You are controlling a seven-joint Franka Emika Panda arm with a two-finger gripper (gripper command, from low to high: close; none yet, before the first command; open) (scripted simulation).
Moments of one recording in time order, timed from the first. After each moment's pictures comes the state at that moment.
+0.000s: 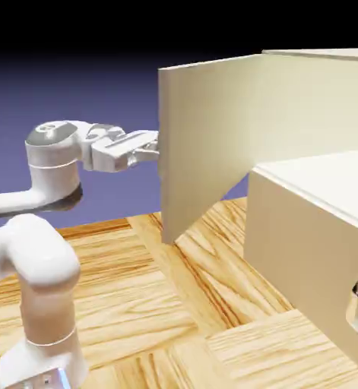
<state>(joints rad) 0.26 -1.50 0.37 -3.03 -1.18 1.95 2.31</state>
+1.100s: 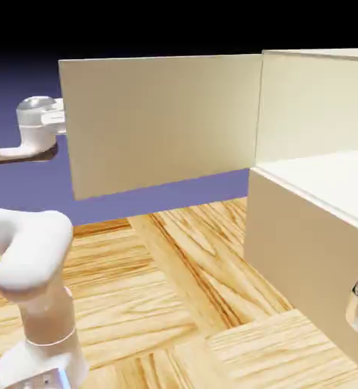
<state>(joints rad) -0.46 -1.17 1.33 -2.03 -0.48 1.05 2.33</state>
